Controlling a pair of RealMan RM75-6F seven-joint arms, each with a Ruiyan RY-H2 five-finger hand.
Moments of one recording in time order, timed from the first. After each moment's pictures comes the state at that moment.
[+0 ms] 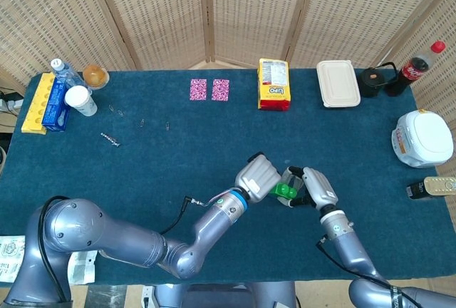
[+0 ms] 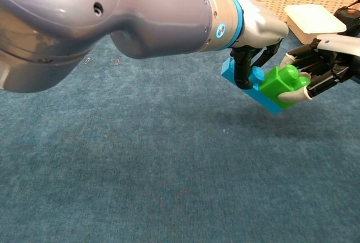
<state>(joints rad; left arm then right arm) -1.65 -1.68 -0.16 -1.64 0.27 1.03 1.14 0.50 -1.40 0.22 -1.76 -1.03 1.00 0.06</state>
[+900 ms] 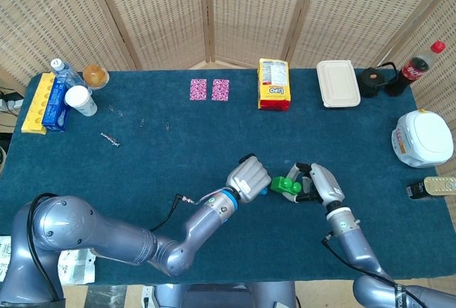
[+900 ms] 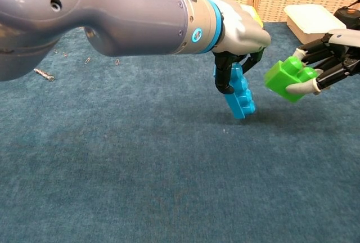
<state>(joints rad) -1.64 -1.63 -0.11 -1.68 0.28 0.99 1.16 0.49 -1.37 0.23 -1.74 -1.03 0.99 0.12</state>
